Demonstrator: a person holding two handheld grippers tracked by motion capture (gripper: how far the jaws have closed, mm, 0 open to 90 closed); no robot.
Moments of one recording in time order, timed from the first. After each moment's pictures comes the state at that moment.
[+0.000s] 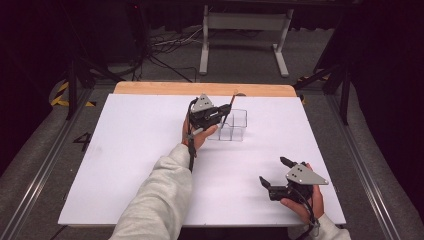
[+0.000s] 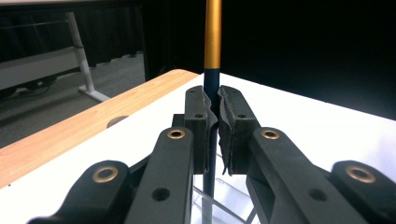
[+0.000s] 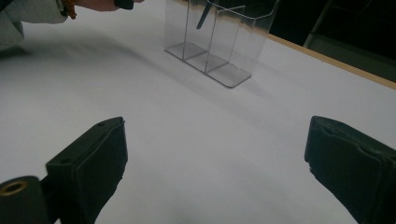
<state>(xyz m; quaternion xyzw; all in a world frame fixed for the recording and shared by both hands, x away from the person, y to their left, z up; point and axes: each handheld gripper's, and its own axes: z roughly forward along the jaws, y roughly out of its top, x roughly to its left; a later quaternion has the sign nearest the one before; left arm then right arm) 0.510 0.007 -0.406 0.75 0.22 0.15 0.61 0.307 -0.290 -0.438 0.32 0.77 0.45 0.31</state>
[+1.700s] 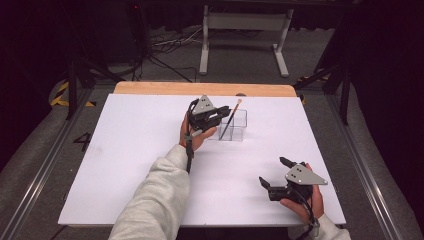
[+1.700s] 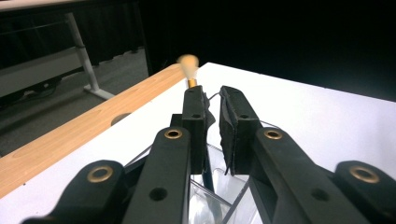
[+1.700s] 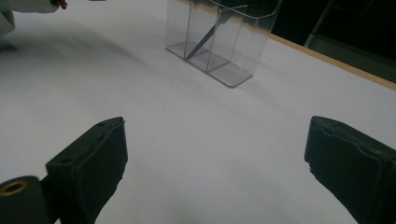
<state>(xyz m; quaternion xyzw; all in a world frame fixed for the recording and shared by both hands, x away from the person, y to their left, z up) 0.499 0.009 -0.397 0.77 0.21 0.18 0.58 0.307 -0.289 -0.438 0.32 0.77 0.45 0.31</state>
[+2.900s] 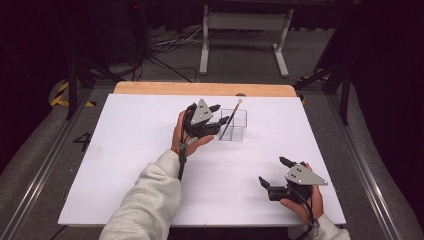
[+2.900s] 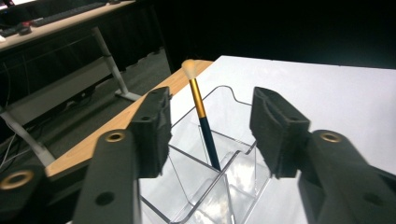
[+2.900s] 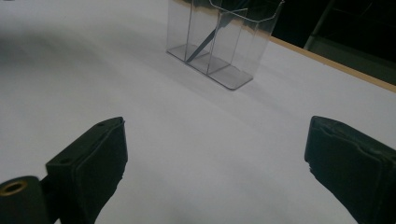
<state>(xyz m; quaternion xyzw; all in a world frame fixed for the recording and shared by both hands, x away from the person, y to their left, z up) 0.466 0.020 -0.382 0.78 0.18 0.25 0.55 0.306 -0.288 -0.437 0.32 0.77 0.45 0.31</state>
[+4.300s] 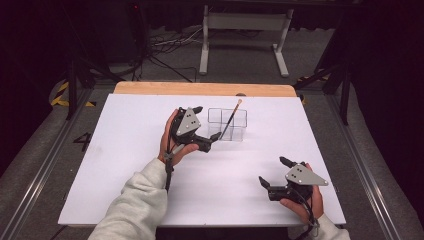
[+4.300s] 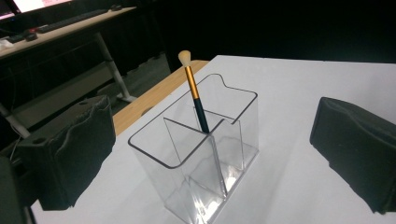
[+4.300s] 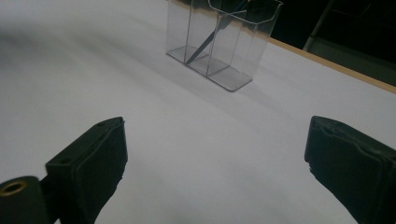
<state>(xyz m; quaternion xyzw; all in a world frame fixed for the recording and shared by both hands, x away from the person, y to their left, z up) 0.438 0.051 -0.385 0.77 0.17 0.25 0.55 0.306 -0.288 -0.437 0.32 0.77 0.46 0.31</state>
